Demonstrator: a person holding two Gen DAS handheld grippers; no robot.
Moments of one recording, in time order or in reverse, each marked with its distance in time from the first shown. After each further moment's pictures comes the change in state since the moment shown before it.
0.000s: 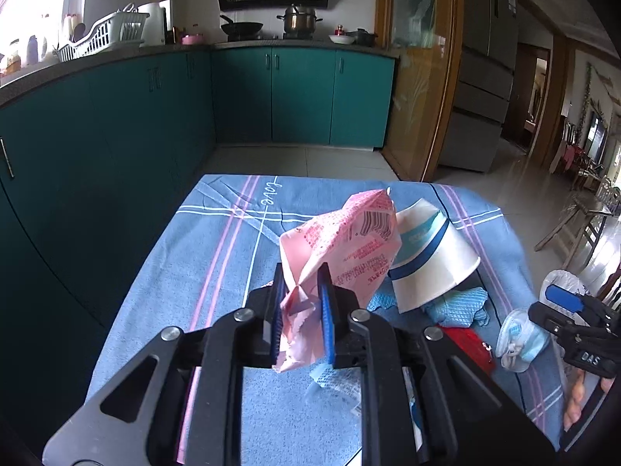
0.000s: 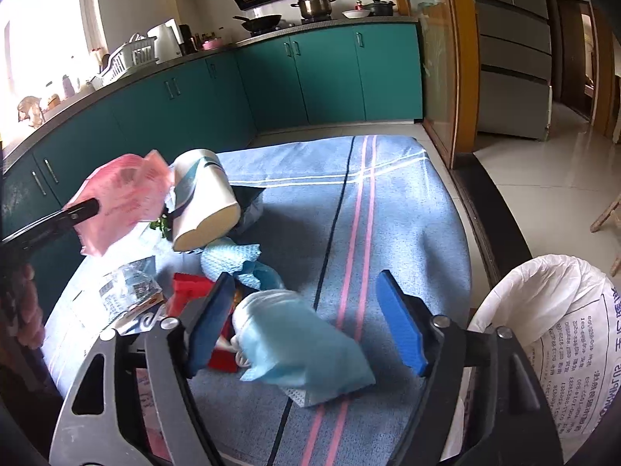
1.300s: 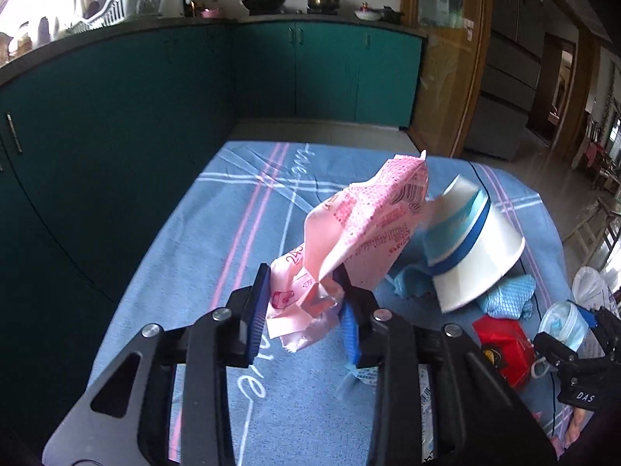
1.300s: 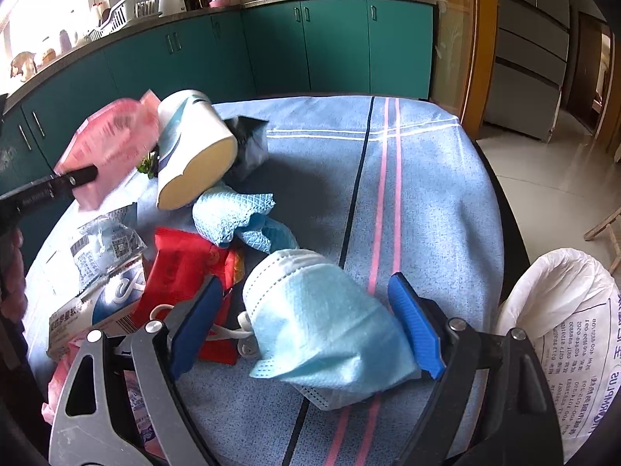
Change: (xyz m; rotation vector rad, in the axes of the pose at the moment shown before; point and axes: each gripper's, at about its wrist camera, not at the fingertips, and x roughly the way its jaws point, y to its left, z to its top) left arm 0.029 0.018 -0.010 -0.044 0.084 0.081; right arm 0.037 0.031 -0.014 -0.101 0.113 -0.045
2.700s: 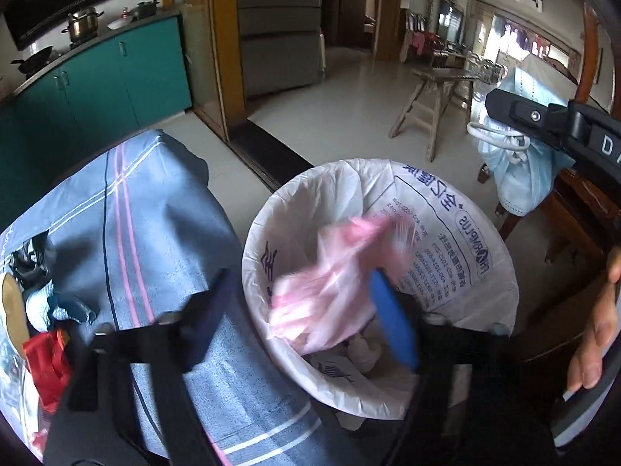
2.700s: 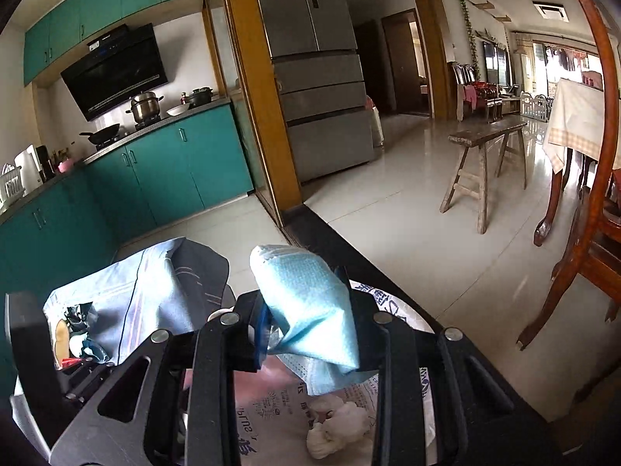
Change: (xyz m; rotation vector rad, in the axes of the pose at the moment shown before) left arm -0.048 -0.344 -0.073 0.520 0.079 -0.523; right arm -0.200 -0.183 -0.069 0.463 -0.391 -0.454
